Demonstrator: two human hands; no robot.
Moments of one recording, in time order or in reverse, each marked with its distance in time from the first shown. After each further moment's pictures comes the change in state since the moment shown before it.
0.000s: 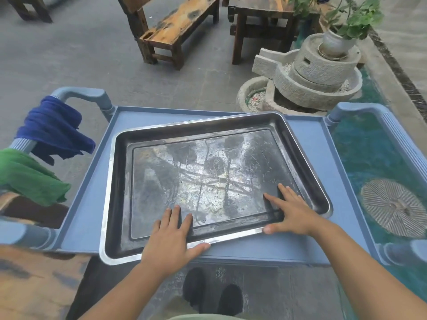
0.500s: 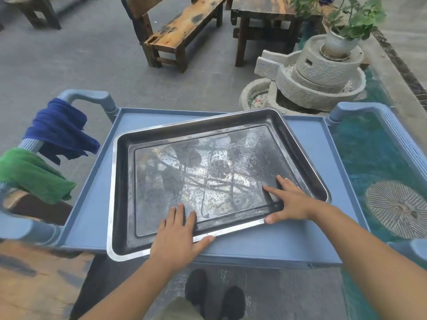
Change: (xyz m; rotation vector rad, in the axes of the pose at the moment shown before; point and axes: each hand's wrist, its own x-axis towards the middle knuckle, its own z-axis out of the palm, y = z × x) left_hand 0.004 0.020 0.001 -0.033 0.002 -0.054; right_hand 0.023 0.013 -0.022 -0.013 -0.061 -0.041
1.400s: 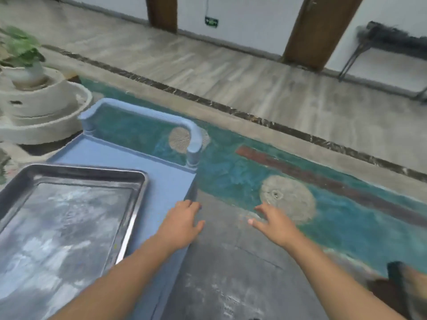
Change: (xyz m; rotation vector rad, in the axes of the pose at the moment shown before) left_hand -0.007 0.233 -0.022 0.037 -0.221 1.405; right_hand -0.324 -0.084 0.227 0.754 0.823 1.140
